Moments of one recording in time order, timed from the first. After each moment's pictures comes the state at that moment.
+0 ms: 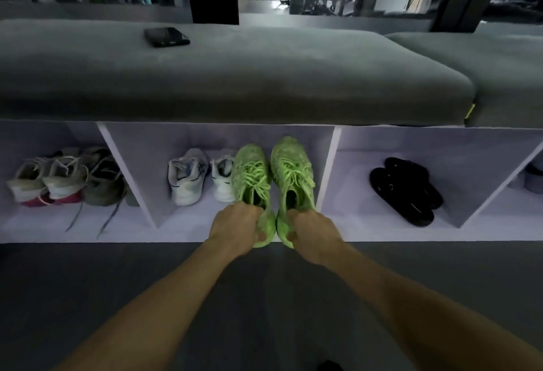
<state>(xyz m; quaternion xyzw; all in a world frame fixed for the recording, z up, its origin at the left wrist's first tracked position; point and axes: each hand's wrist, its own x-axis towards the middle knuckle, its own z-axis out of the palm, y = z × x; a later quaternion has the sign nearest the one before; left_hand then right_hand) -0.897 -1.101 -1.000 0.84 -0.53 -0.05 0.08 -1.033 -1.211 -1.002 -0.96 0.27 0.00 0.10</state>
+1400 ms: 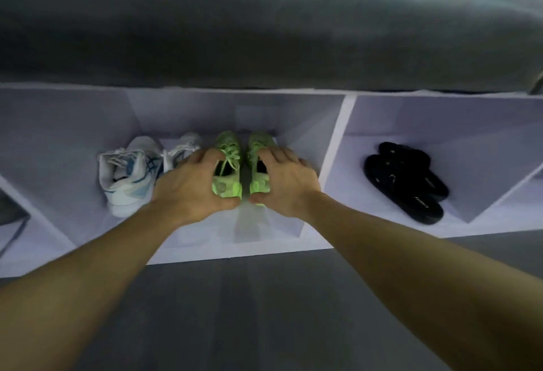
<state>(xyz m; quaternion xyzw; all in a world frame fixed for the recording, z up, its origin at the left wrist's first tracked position) -0.783 -1.197 -1.045 0.84 -0.51 -0.01 0.17 -0.926 -1.333 -1.054 -0.95 0.28 -0.12 0.04</state>
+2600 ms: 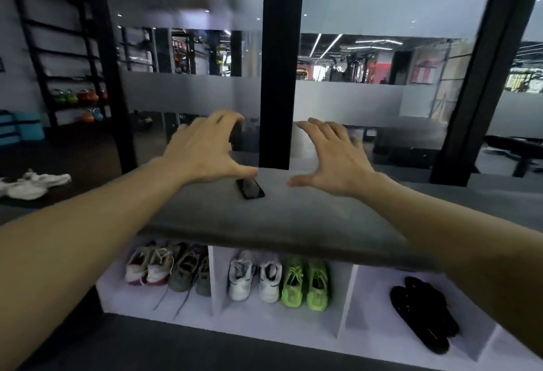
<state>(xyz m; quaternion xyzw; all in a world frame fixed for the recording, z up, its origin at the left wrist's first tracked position) -0.860 -0.920 -0.508 0.83 -0.47 0.27 0.13 -1.011 -1.125 -0.527 -0.95 0.14 -0.29 -0.06</state>
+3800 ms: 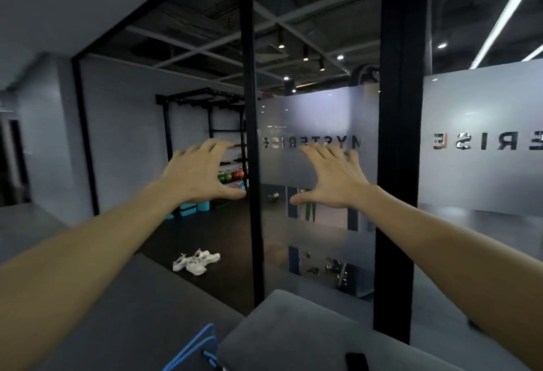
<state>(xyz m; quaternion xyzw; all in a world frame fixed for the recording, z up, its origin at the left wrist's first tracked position) -0.821 -0.761 0.083 0.91 -0.23 0.35 -0.03 -0.865 -1.038 0.064 -0.94 -0.08 -0.33 -0.04</state>
